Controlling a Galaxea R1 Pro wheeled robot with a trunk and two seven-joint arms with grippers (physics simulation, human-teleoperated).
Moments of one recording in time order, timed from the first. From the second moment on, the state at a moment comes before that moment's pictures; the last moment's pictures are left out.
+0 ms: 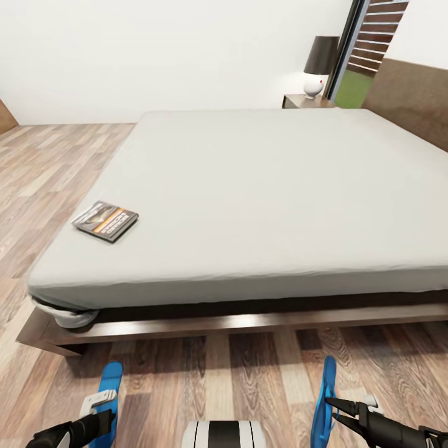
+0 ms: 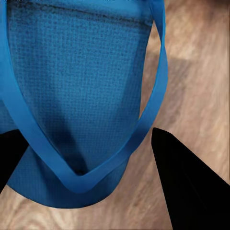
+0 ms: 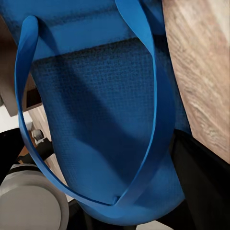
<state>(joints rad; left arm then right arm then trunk) -0.37 0.22 0.23 -0.46 0.09 0.27 -0.35 -0.37 -0.25 -0.78 -0.57 0.40 0.75 1.42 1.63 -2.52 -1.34</state>
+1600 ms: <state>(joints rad) -0.37 0.22 0.23 -0.46 0.09 0.27 -0.35 -0.37 -0.25 -0.79 -0.60 0.39 0.75 1.56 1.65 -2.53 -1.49</state>
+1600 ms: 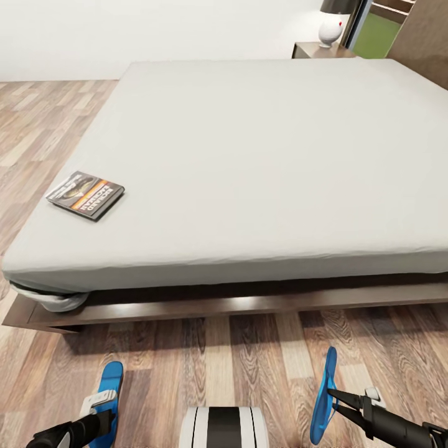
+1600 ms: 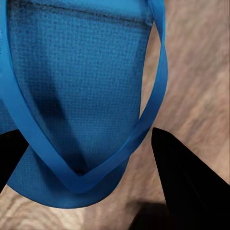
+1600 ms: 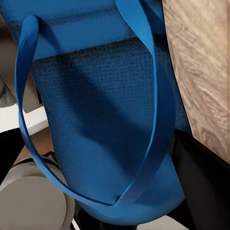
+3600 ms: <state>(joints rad) -0.37 0.22 0.23 -0.46 0.09 0.16 -0.35 -0.37 -0.25 -0.79 -0.60 0.39 0.75 1.56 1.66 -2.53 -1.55</state>
